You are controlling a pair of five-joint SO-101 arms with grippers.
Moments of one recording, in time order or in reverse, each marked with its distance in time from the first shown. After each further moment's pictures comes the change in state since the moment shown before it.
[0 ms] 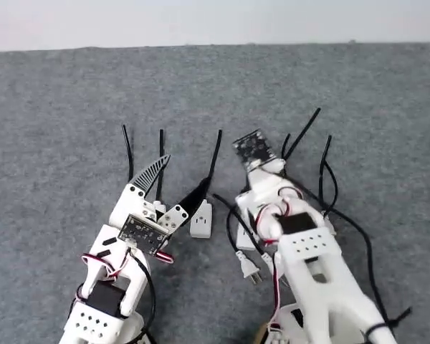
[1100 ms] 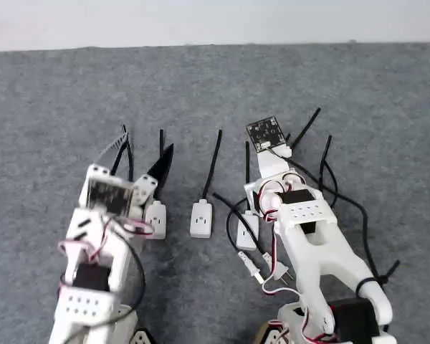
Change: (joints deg) left arm -13.2 19.3 -14.4 0.0 5.6; right arm 3.8 17.7 -9.5 -0.5 -2.6
